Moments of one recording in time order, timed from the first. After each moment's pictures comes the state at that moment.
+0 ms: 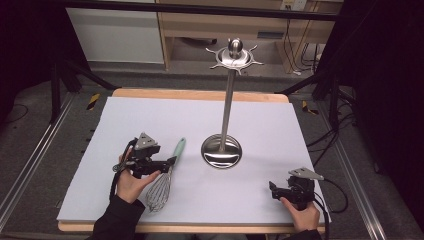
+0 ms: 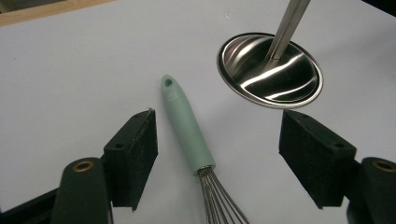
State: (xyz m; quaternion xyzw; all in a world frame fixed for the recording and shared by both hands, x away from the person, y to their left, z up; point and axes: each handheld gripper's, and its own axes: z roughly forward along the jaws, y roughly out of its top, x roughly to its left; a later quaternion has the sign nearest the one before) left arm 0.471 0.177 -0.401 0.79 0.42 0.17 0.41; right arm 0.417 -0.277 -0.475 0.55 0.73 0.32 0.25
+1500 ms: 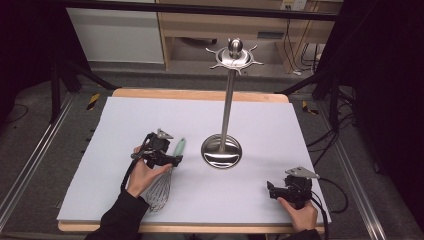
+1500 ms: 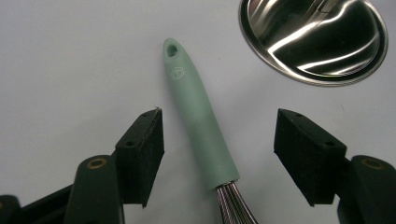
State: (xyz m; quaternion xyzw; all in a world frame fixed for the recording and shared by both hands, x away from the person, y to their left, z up) left arm 0.515 0.149 -0.427 0.83 0.44 0.14 0.31; right arm 0.421 -0.271 -0.477 0.55 0.74 0.31 0.25
